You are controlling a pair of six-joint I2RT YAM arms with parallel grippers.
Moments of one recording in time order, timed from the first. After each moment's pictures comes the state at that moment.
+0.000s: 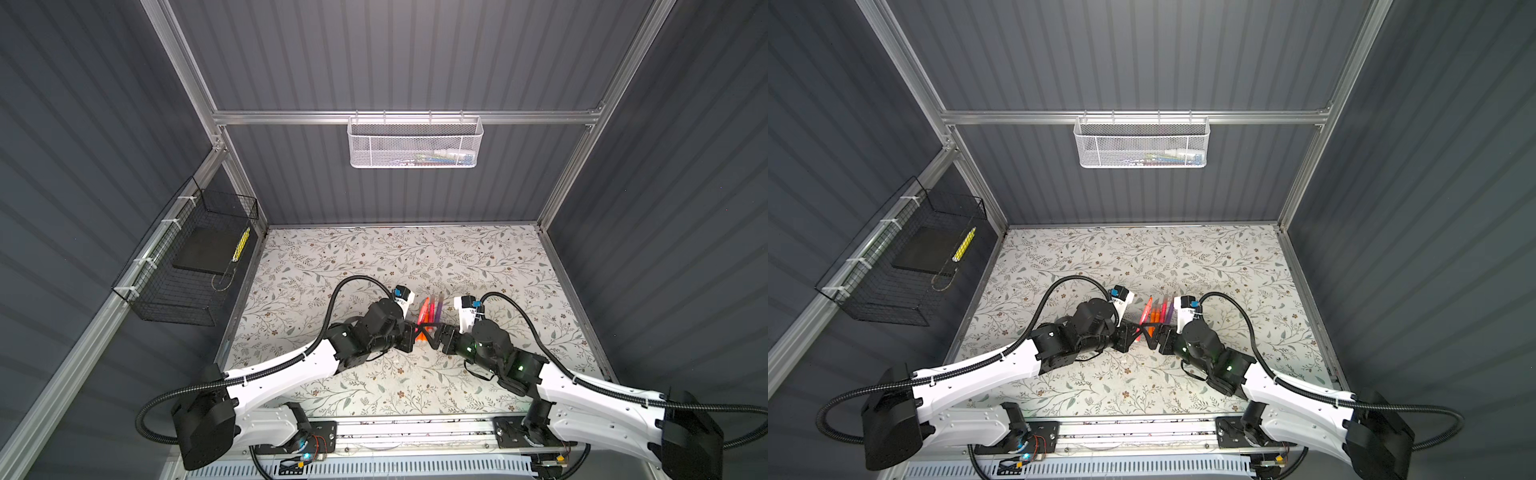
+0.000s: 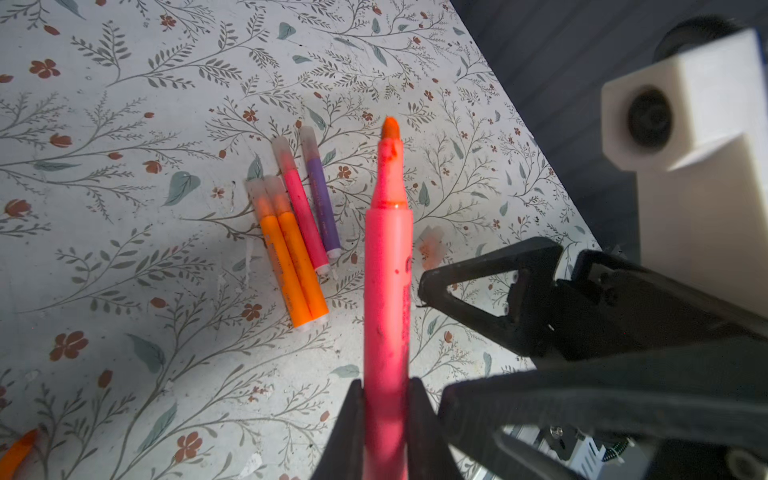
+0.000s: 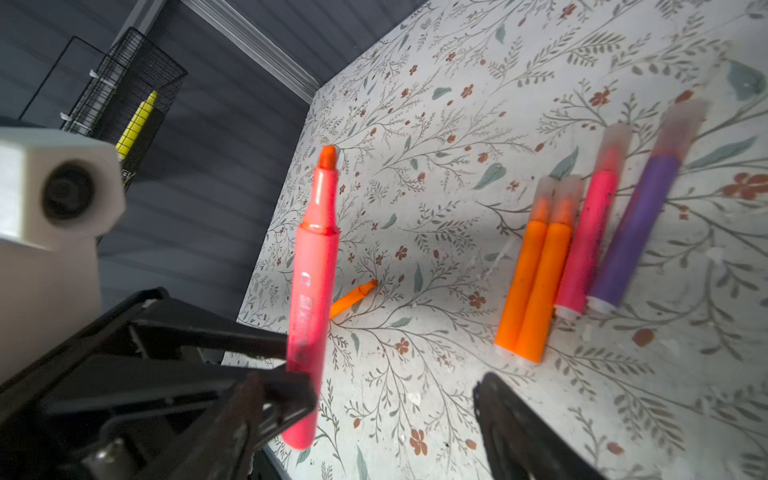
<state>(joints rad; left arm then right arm) -1.00 1.25 0.82 -0.20 0.05 -0.55 0.91 0.98 0.43 0.20 0.08 0.90</state>
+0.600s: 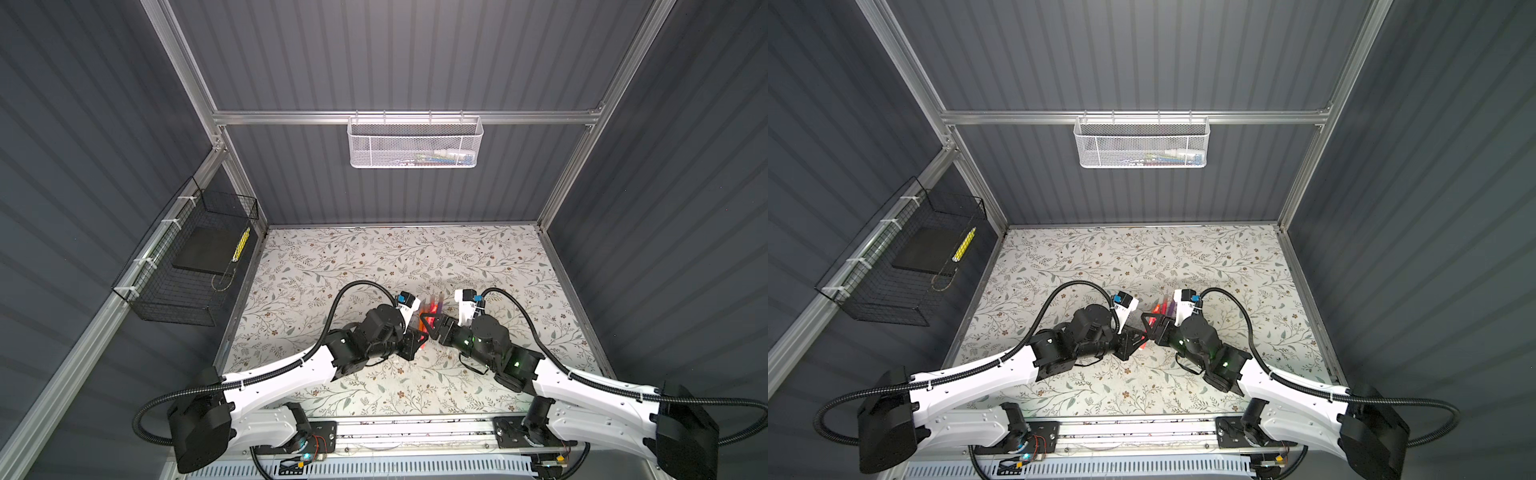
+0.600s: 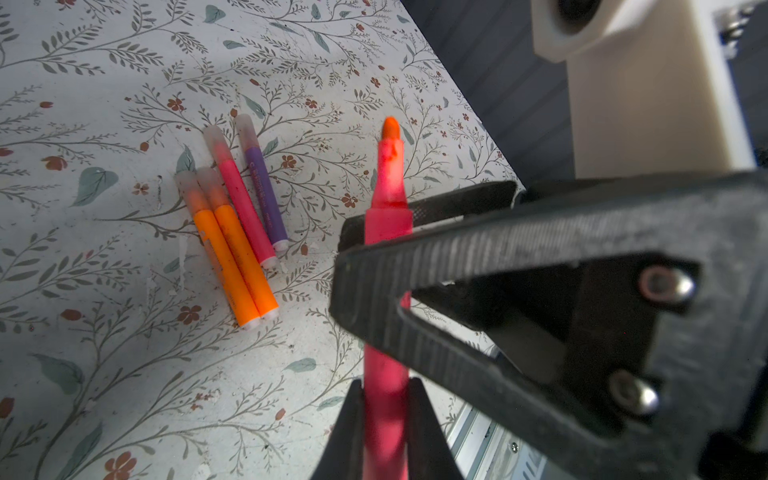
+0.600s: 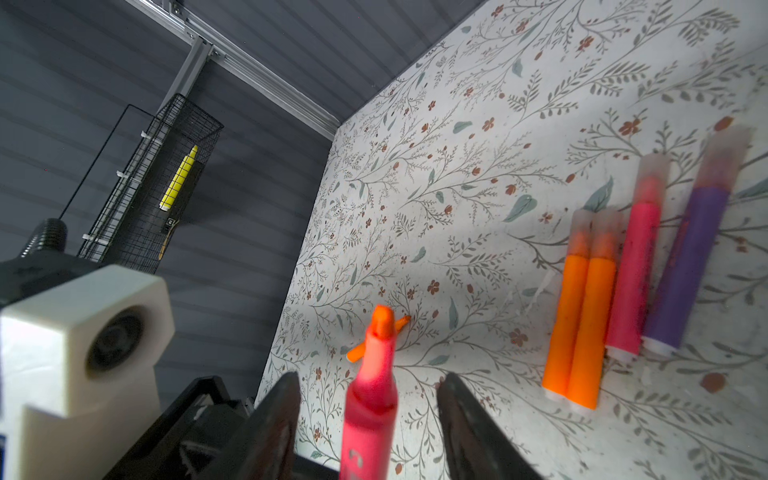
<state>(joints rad) -1.02 1.22 0.77 -0.12 0.13 -0.55 0.91 1.02 0.47 0.27 0.12 0.96</state>
